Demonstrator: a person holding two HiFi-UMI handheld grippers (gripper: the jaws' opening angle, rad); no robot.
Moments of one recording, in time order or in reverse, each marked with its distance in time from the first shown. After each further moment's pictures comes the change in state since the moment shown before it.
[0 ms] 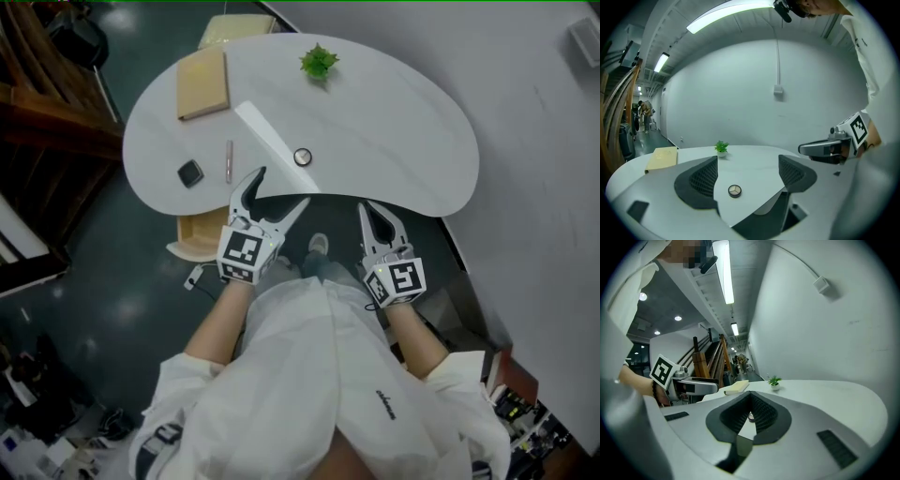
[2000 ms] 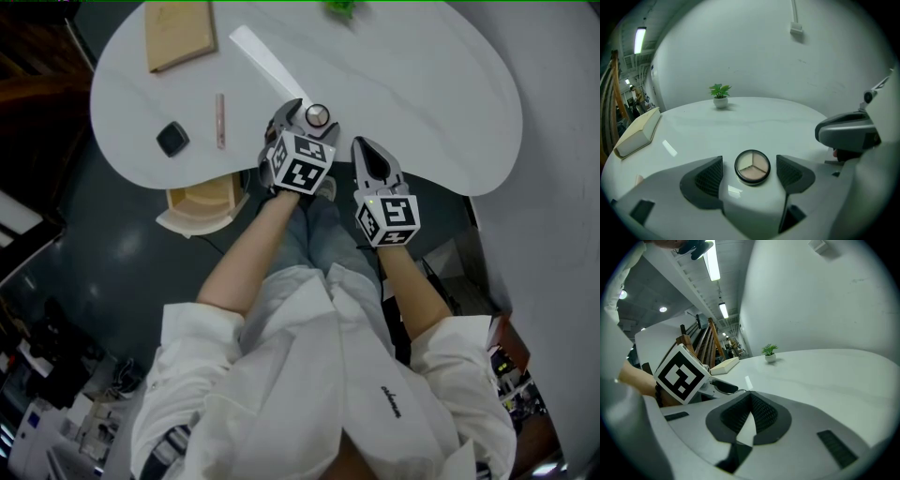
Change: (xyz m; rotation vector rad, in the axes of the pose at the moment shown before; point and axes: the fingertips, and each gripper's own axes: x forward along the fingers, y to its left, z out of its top) left arm 0.165 0.054 -0.169 0.018 0.498 0.045; right arm 0.130 -0.041 -0.120 0.083 0.217 -0.069
